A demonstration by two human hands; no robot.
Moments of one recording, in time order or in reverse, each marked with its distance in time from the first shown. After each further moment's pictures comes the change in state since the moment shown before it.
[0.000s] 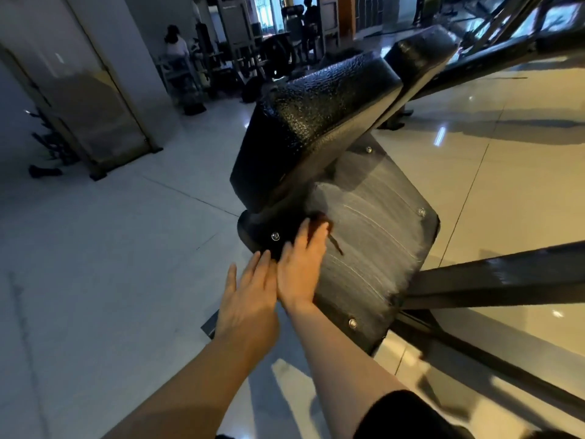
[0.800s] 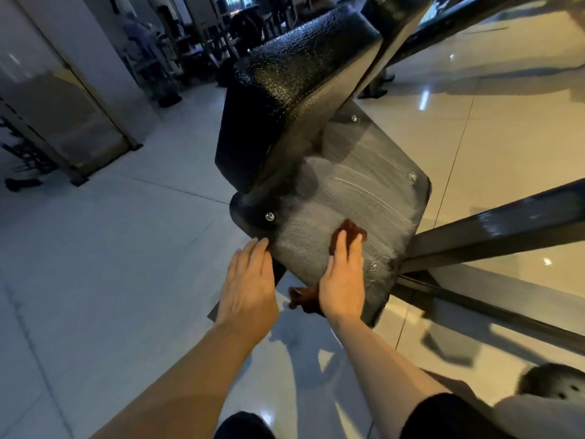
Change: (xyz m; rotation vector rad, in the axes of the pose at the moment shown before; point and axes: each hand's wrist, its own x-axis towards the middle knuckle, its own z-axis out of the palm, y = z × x) left_hand -0.002 -0.014 0.031 -0.184 0.262 0.145; right_hand -0.035 0.075 -0.047 -0.215 -0.016 0.105
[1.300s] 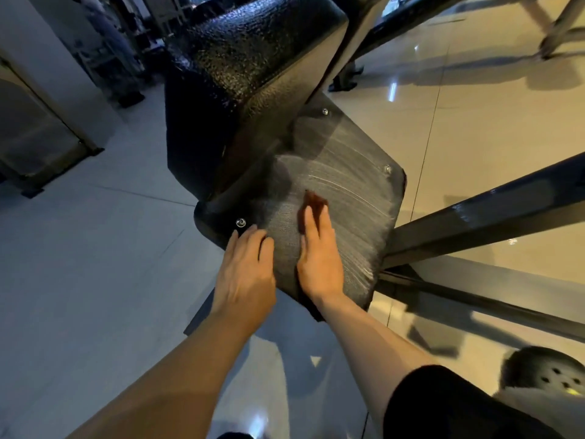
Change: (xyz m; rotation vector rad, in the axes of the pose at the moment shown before) left_hand 0.044 0.014 0.011 0.009 0.058 0.147; right_hand 0.042 -0.004 0.004 -0.001 -0.007 -0.193
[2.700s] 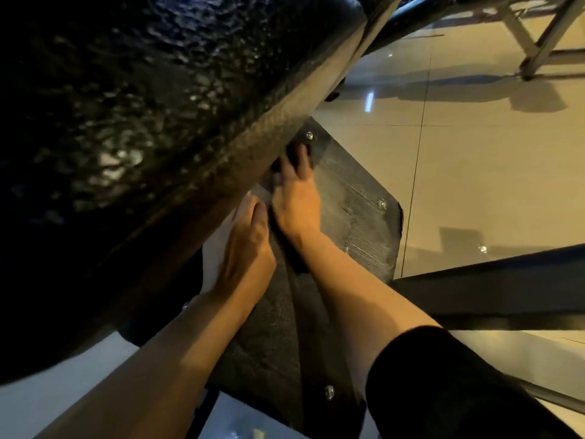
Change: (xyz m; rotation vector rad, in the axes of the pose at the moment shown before) left_hand 0.165 -0.018 0.029 0.041 0.010 -0.085; right_hand 0.208 -0.014 0.006 0.068 0.070 -0.099
